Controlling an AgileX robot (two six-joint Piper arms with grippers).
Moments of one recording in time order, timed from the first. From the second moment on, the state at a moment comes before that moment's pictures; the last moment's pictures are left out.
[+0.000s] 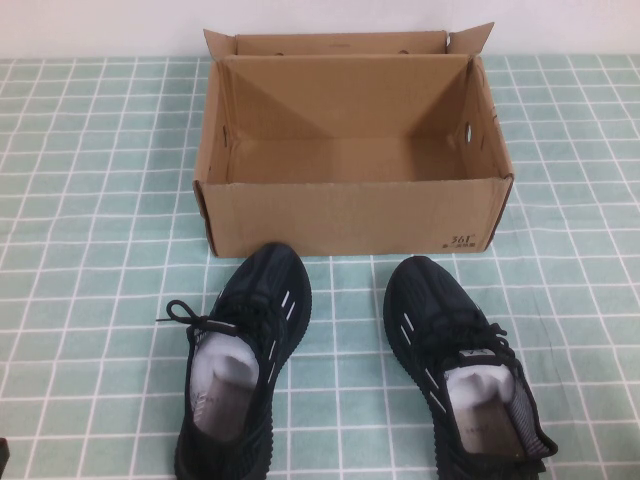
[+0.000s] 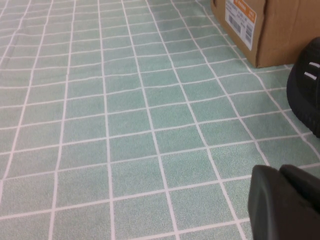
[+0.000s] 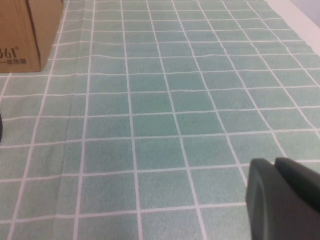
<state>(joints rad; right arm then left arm) -0.04 -0.04 0.03 -0.11 0.32 0.15 -0.16 -0.01 0.03 -0.04 0.35 0.03</state>
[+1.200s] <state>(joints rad) -0.04 -0.04 0.00 0.04 -0.91 0.21 -0.16 -0.01 0.03 -0.02 0.35 0.03</state>
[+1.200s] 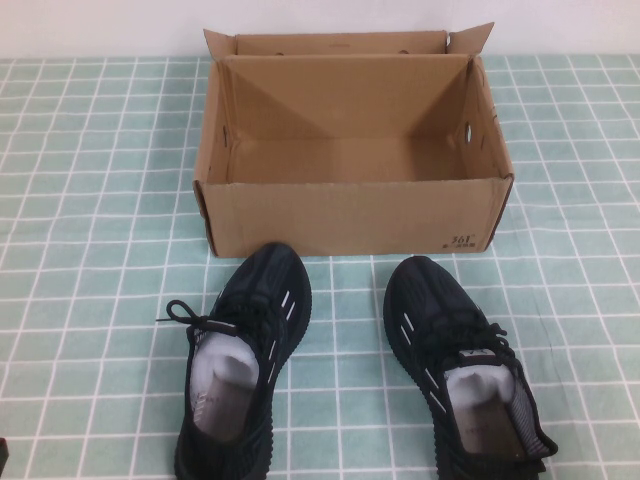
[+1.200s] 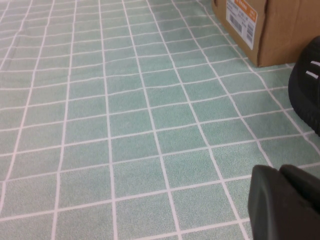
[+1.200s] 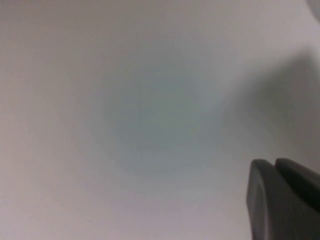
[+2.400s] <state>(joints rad) 0.10 0.81 -0.94 0.41 0.72 -0.55 -0.16 -0.01 0.03 -0.02 0.35 0.03</state>
